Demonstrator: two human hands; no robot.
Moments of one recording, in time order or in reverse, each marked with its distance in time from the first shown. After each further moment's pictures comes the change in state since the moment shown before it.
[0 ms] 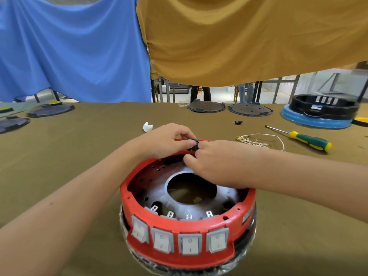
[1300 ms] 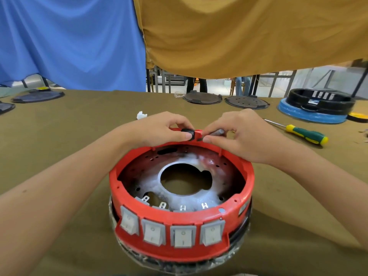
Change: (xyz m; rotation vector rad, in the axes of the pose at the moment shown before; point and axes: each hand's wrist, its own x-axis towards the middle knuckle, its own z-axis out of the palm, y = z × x) left_hand -0.002 -0.001 -0.001 -0.074 -0.044 0.007; right_hand -0.033 0.033 0.022 0.737 0.492 0.369
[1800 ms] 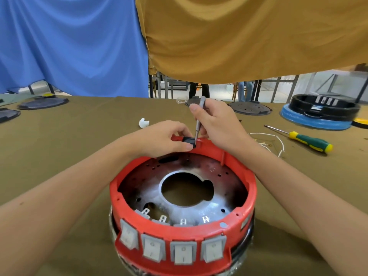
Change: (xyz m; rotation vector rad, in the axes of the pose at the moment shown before) left_hand 0.000 0.002 0.001 0.100 0.022 -0.009; right_hand 0.059 -0.006 0.032 0.448 0.283 0.364
